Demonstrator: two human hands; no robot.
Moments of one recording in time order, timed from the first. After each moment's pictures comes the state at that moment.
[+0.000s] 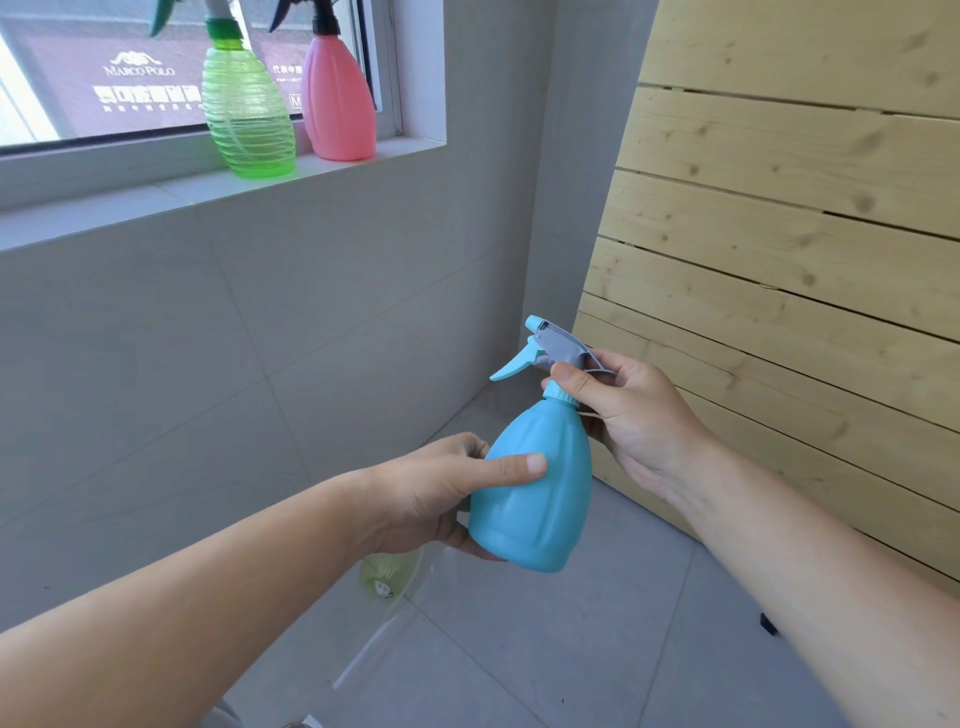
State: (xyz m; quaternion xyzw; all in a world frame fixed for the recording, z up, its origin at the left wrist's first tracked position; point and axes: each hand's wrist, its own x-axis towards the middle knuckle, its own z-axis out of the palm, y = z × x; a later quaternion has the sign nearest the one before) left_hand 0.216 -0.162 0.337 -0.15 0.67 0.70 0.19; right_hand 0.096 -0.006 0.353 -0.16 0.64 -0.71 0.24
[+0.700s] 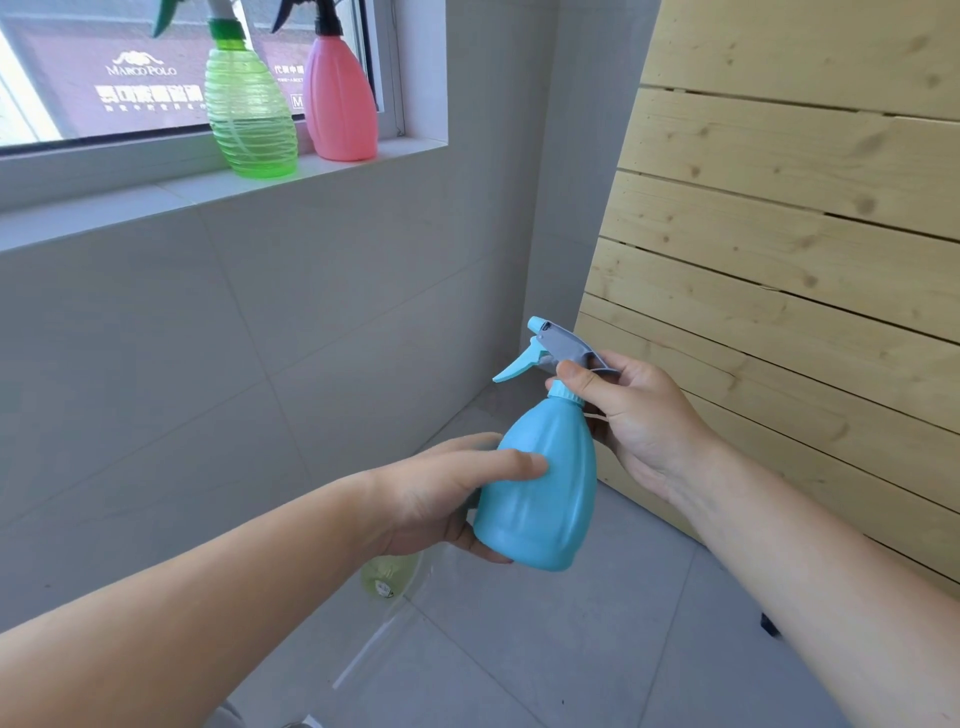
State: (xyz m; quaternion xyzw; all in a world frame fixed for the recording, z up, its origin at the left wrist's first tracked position) left_hand 0.216 -0.160 0.334 -0.14 0.67 0.70 0.20; right_hand 0.097 -0.005 0.356 -0.15 0.65 -0.71 0.23
